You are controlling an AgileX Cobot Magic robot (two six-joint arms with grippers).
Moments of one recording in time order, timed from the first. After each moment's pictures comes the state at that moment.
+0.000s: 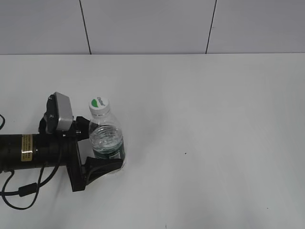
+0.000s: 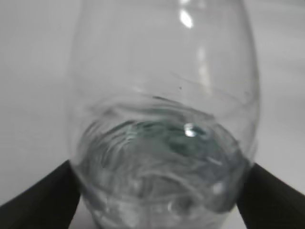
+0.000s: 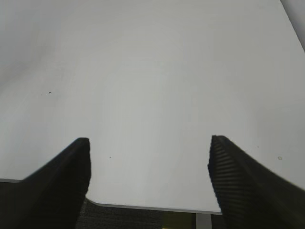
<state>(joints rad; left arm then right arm) -0.17 2.05 -0.55 1.14 -1.12 -0.19 0.10 -0.01 -0.52 0.07 1.09 -0.15</state>
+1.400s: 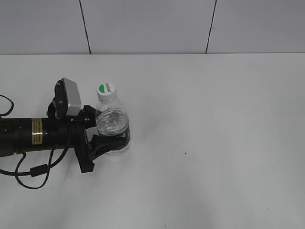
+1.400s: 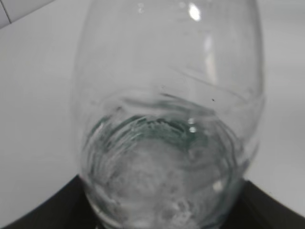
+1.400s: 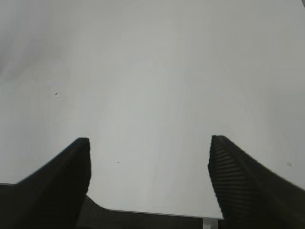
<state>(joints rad) -0.18 2.05 -0.66 1.14 -1.07 -0.20 0.10 0.23 -0.59 0.10 1.02 -0.15</state>
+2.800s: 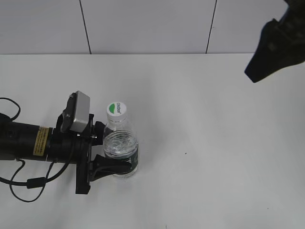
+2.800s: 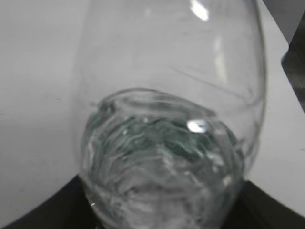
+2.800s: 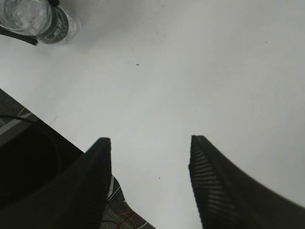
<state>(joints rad) -0.22 2.06 -0.68 1.36 -1.07 -0.30 0.41 1.41 -1.33 0.19 1.22 -0.42</state>
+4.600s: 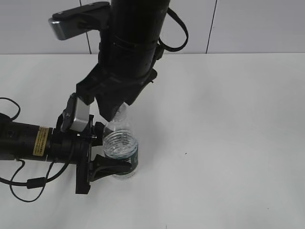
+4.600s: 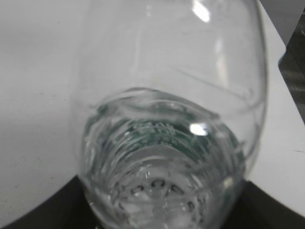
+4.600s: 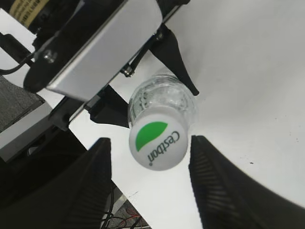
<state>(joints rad) -0.22 2.06 -0.68 1.37 -1.06 -0.34 0.87 1.98 -1.80 0.17 1.22 -0.20</state>
